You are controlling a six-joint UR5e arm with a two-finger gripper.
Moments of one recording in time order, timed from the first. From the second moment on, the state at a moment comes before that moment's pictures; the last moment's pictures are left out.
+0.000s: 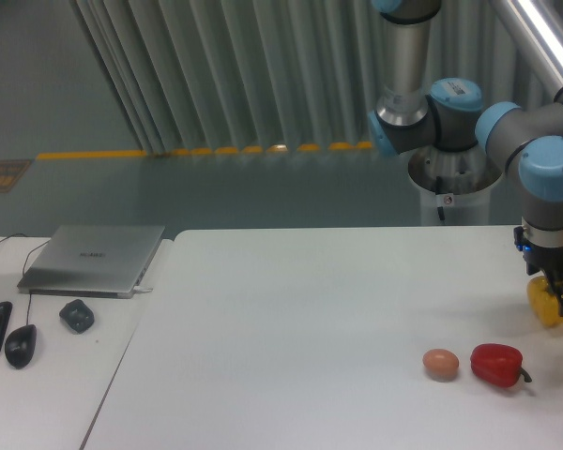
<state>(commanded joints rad) 2.51 -1.86 -1.66 -1.26 1.75 1.54</state>
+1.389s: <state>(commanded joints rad) 2.50 -1.88 -1.68 -1.27 1.80 1.54</state>
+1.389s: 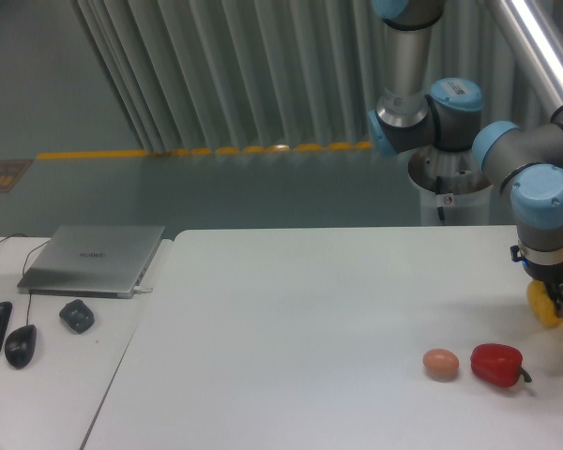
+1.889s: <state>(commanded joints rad) 2.50 -1.86 -1.49 -1.35 1.79 1.54</state>
